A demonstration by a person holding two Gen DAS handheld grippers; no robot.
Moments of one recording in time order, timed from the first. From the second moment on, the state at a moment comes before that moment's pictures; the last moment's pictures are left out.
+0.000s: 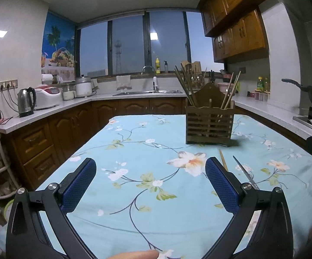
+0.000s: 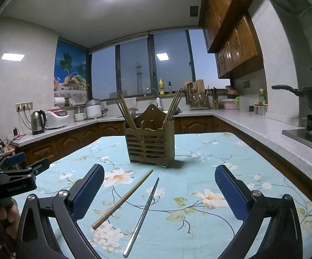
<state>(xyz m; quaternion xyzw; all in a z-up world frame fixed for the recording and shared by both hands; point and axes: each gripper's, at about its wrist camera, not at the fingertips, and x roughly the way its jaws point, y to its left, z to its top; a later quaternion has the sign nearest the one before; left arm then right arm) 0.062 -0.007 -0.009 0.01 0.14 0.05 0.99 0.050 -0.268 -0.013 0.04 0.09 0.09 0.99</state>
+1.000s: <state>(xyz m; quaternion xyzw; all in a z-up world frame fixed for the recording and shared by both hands) 0.057 -0.008 0.000 0.02 0.13 0.05 0.99 0.043 -0.263 -0.010 0.04 0.09 0.09 0.99</state>
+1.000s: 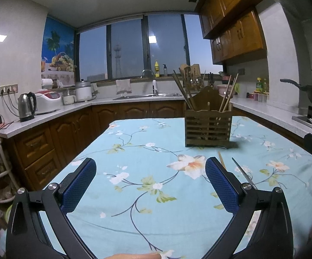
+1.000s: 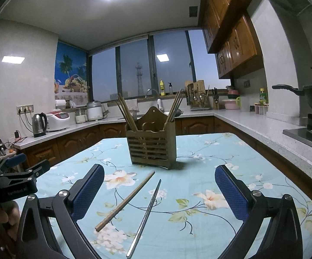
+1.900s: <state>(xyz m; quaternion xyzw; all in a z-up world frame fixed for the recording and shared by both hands) 0.059 -0.012 -0.004 0.03 0.14 0.04 0.99 0.044 -0.252 -0.003 0.05 0.09 0.10 0.99</state>
